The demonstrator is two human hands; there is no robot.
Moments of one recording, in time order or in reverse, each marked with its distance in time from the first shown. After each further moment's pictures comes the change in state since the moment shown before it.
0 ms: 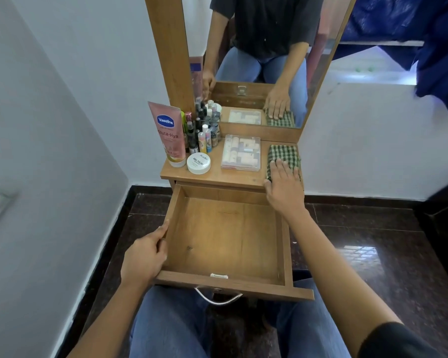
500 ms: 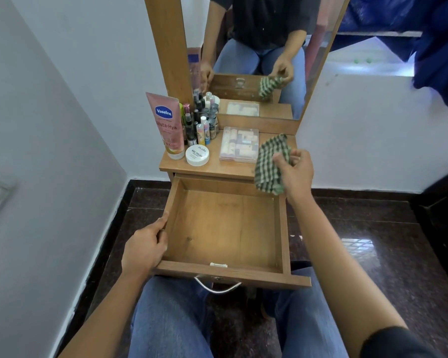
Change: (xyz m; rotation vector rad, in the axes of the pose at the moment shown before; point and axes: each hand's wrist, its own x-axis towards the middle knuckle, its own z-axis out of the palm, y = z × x) left_hand -0.001 -0.002 0.001 0.016 -0.016 0.011; right_hand -0.016 -0.020 -0.055 1.113 0.260 0.484
